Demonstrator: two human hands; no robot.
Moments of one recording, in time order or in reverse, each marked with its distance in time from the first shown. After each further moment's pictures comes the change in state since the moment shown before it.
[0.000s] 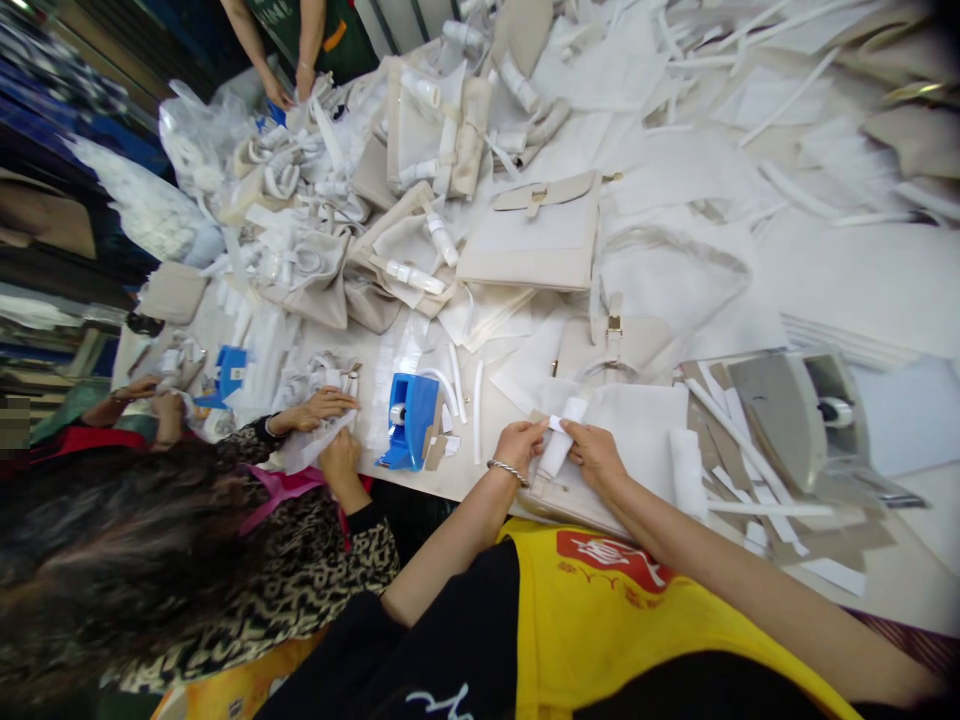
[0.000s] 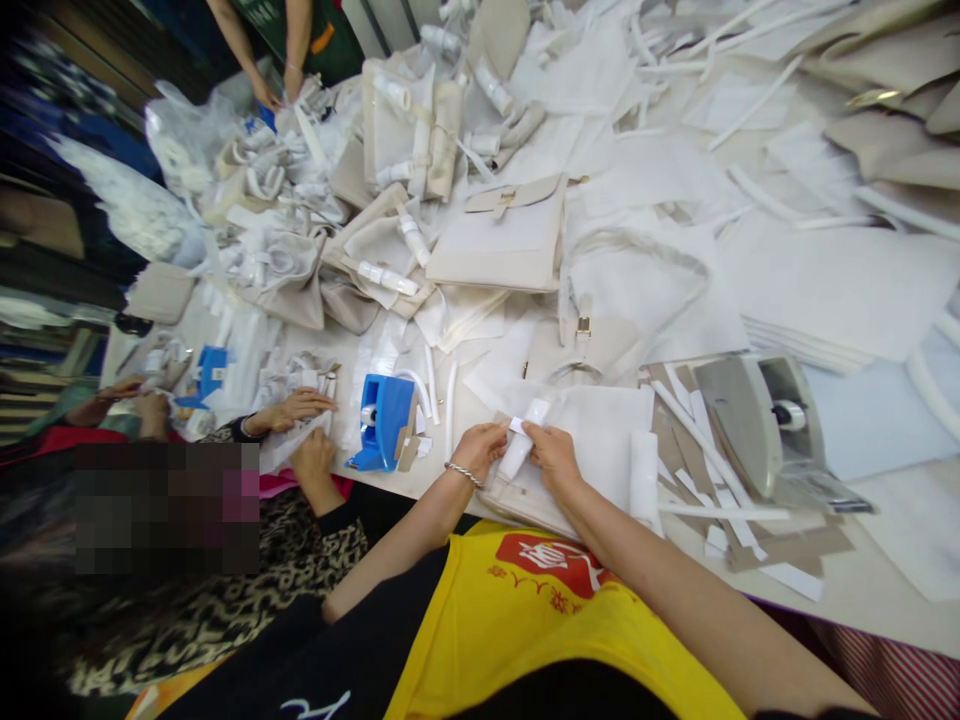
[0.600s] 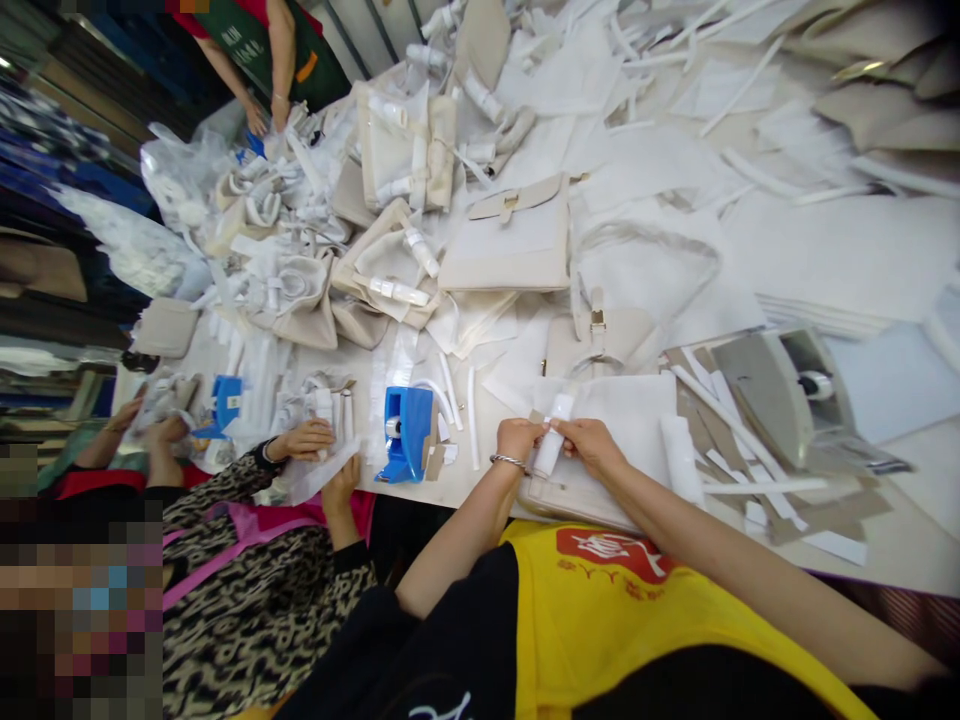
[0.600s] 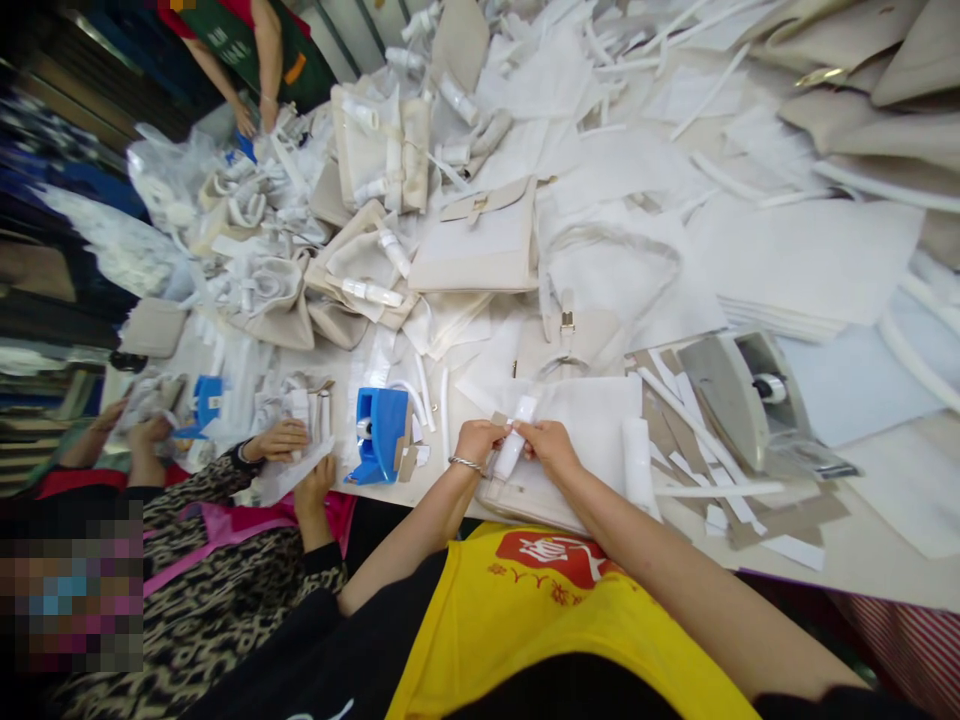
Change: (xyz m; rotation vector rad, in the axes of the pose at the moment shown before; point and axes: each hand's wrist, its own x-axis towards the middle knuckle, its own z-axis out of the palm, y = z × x) left_hand 0.017 0.002 0.008 0.466 0.095 0.109; right_hand 0.007 -0.007 -0.011 -0.148 -0.128 0.031
